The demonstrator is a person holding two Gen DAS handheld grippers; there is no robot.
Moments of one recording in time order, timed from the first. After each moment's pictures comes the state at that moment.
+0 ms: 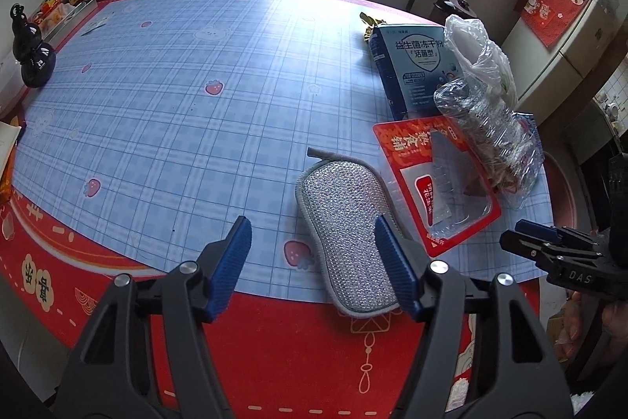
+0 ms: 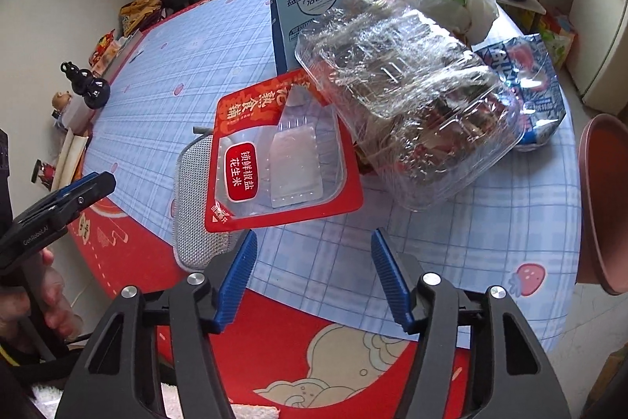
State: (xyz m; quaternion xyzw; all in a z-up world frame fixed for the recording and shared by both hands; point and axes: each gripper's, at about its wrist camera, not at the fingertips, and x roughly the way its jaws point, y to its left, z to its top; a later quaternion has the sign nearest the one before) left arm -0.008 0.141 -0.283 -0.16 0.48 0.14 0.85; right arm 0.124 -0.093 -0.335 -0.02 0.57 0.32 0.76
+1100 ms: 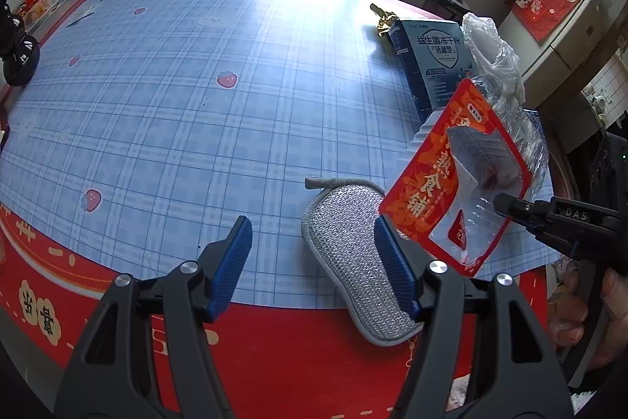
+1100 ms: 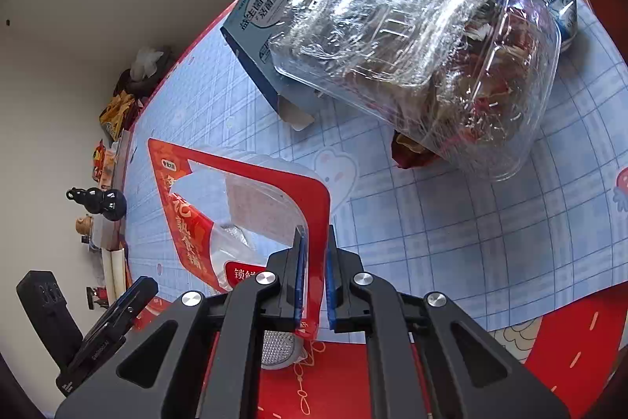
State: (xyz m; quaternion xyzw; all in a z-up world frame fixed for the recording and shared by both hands) left arm -0.012 0.191 -0.299 -0.17 0.50 0.10 0.85; right arm 0.136 -0.061 -0.354 0.19 0.59 0.25 0.74
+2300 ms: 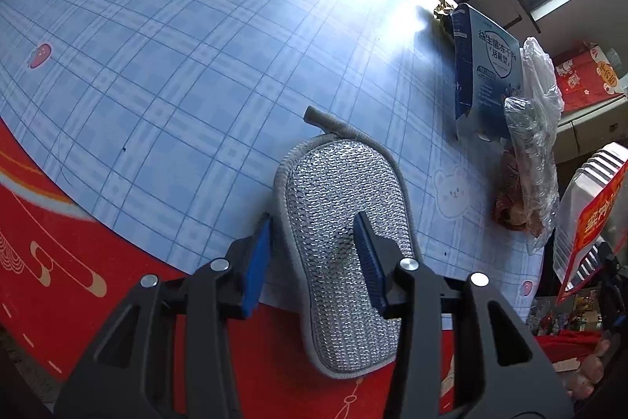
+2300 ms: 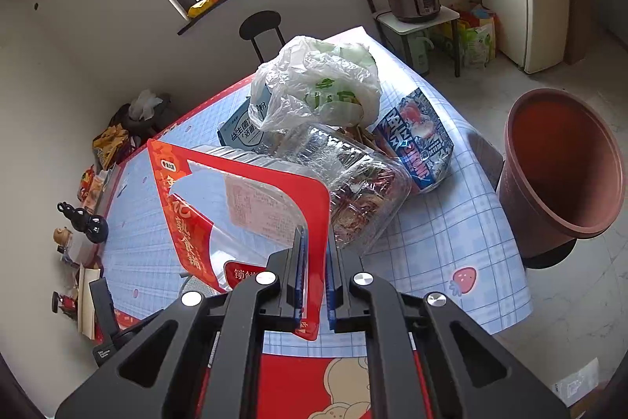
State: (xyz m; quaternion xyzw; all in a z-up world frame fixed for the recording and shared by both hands) left arm -0.001 0.186 -0.374 -0.34 0.50 0.15 0.78; right arm 0.139 -0.171 -0.269 0.14 0.48 0.21 0.84
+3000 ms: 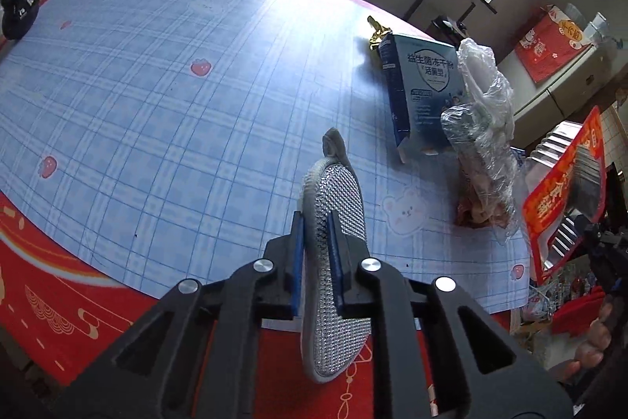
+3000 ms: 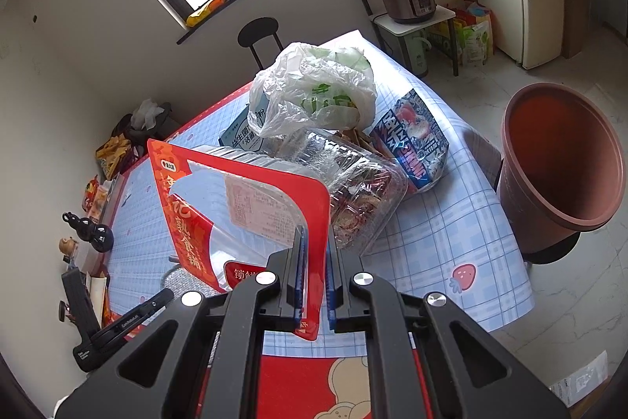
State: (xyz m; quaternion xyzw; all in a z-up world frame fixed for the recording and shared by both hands) left arm 0.011 0.171 -0.306 -0.25 0.45 0.11 0.85; right arm 0.137 -0.178 -0.266 0.16 0.47 0.21 0.84
